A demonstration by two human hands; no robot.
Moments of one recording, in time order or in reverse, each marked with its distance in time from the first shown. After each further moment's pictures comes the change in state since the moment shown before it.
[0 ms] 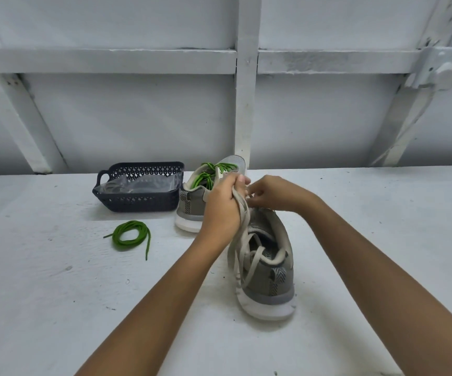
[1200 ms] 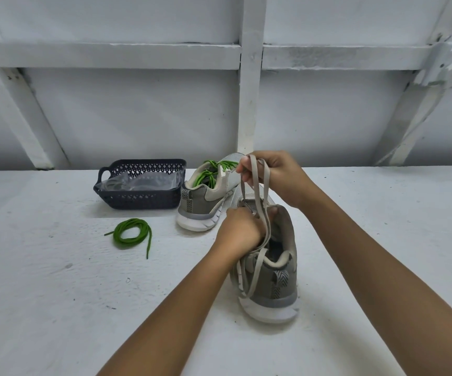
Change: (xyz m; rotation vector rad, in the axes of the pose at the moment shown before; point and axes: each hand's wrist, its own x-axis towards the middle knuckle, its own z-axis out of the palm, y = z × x) left_hand -0.005 -0.038 0.029 0.486 -0.373 -0.362; right_hand -0.001 -0.013 -0.004 0.811 0.289 -0.294
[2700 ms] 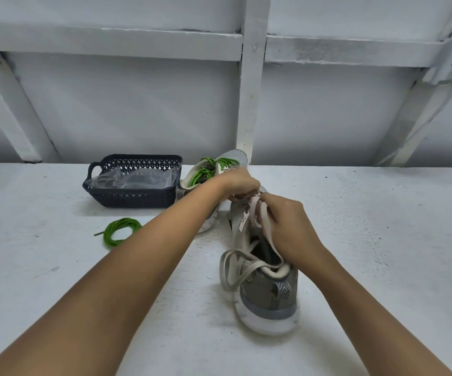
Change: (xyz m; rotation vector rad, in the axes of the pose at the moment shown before) left_hand 0.080 0.035 -0.053 -0.055 -0.308 -0.052; right_hand -0.058 0.019 0.022 -0.687 0.171 0.013
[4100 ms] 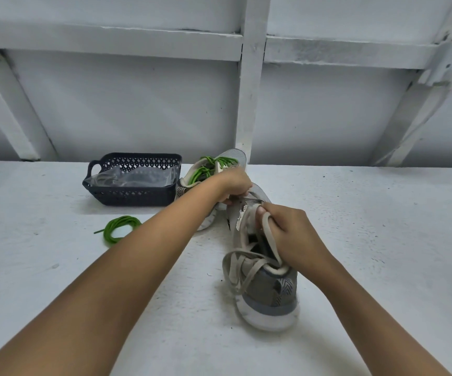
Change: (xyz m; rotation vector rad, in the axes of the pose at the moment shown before) left_hand -0.011 -0.002 -0.001 0.003 0.017 -0.051; right_hand -0.018 -0.007 -0.009 0.119 -0.083 0.058
